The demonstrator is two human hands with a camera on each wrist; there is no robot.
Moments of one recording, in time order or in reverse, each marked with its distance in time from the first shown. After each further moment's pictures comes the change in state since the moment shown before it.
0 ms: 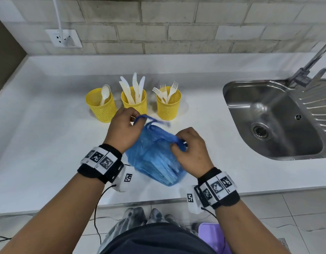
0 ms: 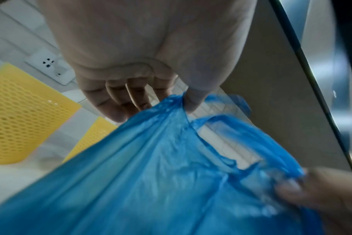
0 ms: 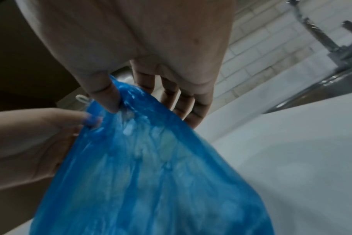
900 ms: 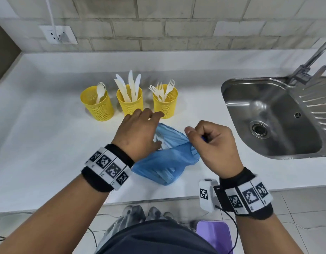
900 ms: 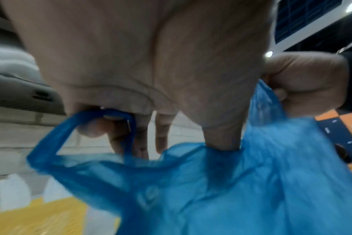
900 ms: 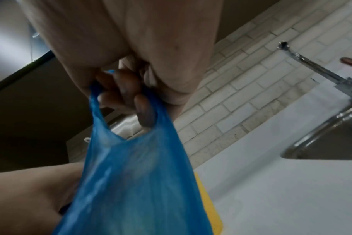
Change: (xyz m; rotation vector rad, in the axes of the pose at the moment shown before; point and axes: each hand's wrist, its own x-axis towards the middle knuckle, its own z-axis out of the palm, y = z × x) left_hand -0.022 0.052 0.010 0.717 -0.301 0.366; right_hand -0.006 -0.039 -0.074 0.335 0.047 -0.038
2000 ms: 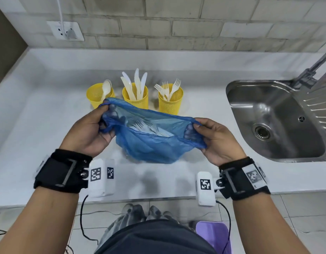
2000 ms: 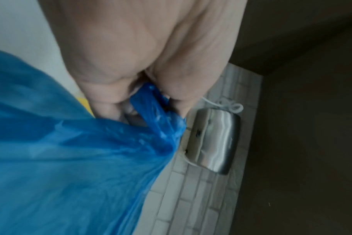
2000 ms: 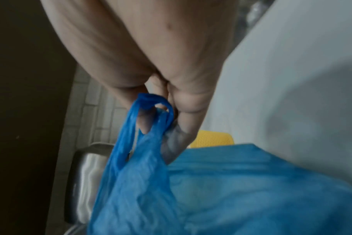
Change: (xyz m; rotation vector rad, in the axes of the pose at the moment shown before) left_hand -0.032 -0.081 -0.016 -2.098 0.256 -0.662; right_hand 0.029 0.021 0.008 0.788 -0.047 0.597
